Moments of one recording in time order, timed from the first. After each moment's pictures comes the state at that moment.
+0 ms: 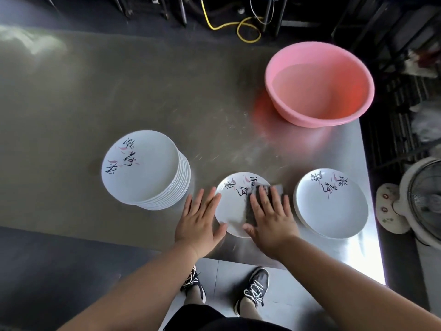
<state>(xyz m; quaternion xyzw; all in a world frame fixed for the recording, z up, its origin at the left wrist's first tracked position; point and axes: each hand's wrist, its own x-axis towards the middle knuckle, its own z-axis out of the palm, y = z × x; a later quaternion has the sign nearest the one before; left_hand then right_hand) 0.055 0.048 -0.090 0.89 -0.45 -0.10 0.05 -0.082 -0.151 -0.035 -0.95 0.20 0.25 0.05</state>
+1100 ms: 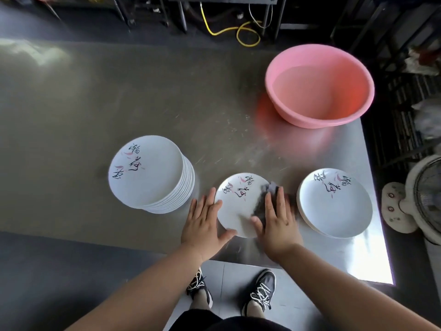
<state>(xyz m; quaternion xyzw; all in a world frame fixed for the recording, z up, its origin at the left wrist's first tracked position) 0.053 0.050 -0.088 0.89 -0.43 -0.11 0.08 -0.093 -0.137 -0.049 -0.91 0.33 0.14 0.19</state>
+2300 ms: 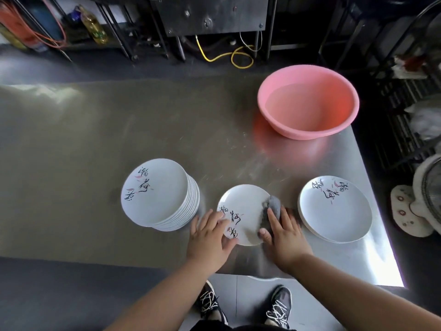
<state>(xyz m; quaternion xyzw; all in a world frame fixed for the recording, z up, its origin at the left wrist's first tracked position) 0.058 0.049 -0.057 0.88 -0.45 -0.04 0.13 -0.100 -0.143 -0.046 -0.90 0.34 0.15 0.23</state>
